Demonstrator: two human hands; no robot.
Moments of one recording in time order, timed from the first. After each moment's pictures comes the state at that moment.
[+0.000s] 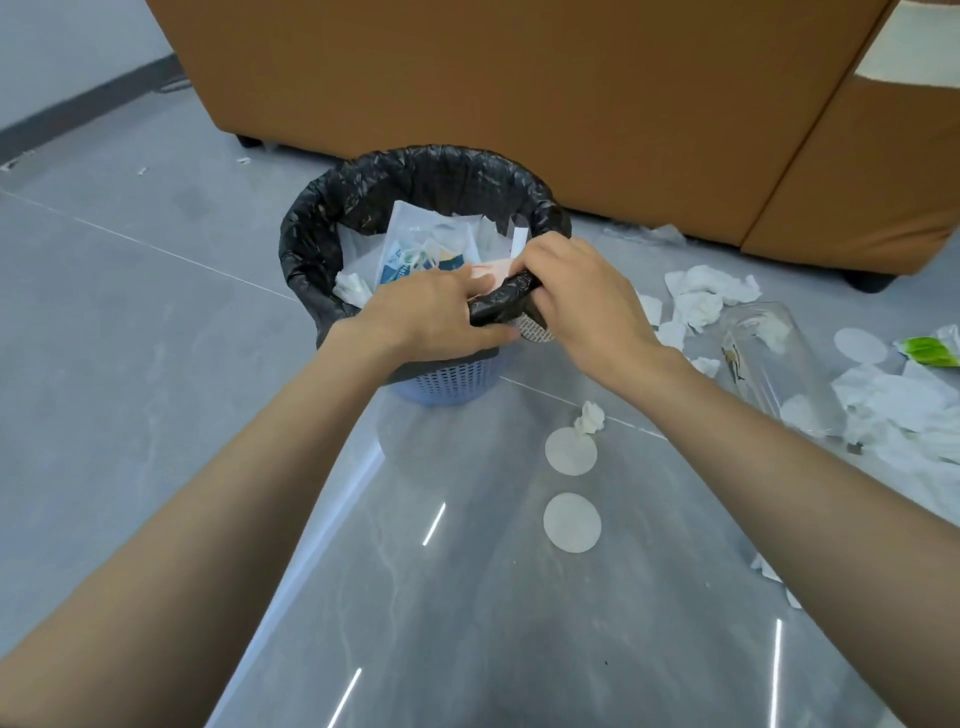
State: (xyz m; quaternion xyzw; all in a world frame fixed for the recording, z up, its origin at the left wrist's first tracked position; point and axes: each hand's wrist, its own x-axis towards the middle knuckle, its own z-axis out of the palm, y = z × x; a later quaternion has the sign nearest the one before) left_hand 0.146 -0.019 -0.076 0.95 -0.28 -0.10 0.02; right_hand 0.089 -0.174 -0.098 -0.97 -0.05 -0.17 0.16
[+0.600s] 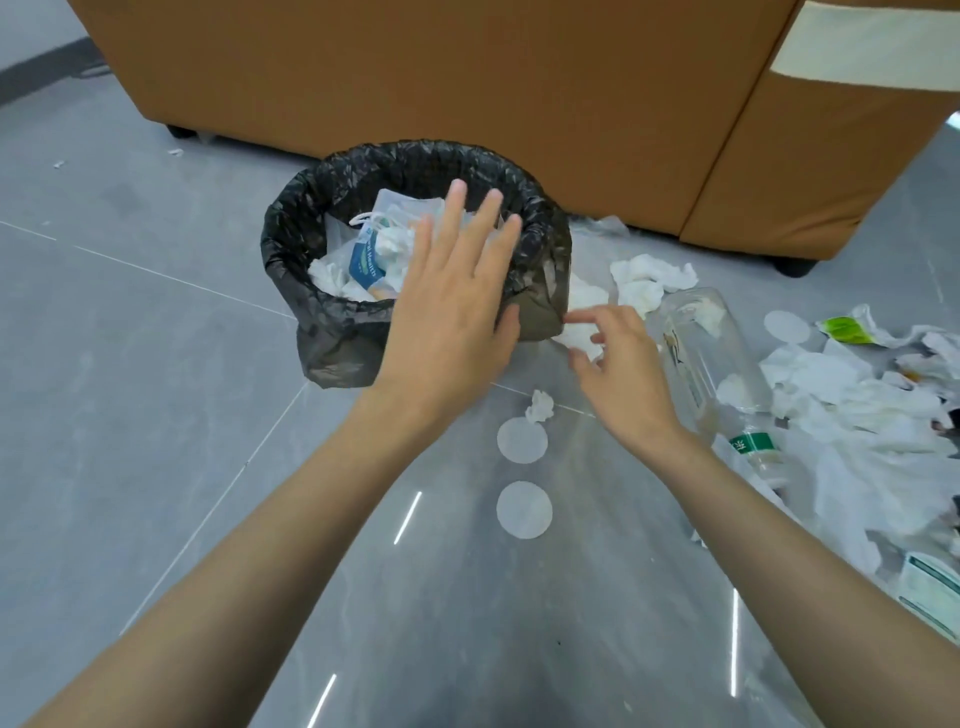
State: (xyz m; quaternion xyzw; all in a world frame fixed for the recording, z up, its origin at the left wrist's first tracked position) left_hand 0.087 -0.064 -0.093 0.88 -0.39 0.21 0.15; right_hand 0.021 -0.222 -0.155 -0.90 0.16 -0.17 0.36
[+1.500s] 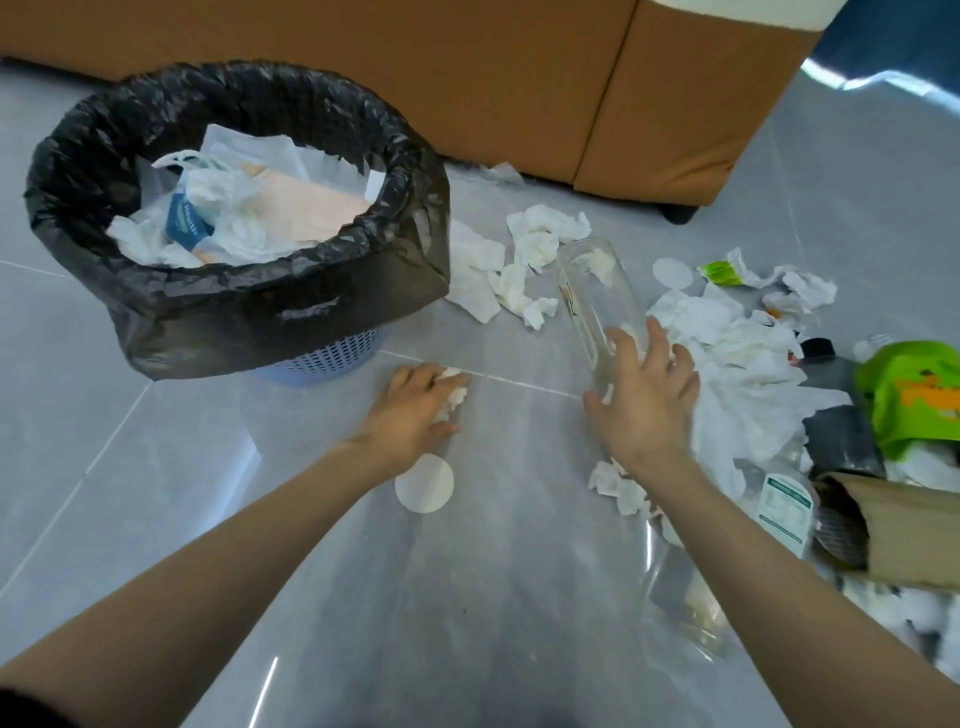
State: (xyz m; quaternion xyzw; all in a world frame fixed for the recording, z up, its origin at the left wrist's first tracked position) left_hand 0.067 -0.109 -0.241 0.89 -0.39 -0.20 0.10; right_hand -0.065 -0.298 -0.203 -0.92 0.39 -0.01 0.08
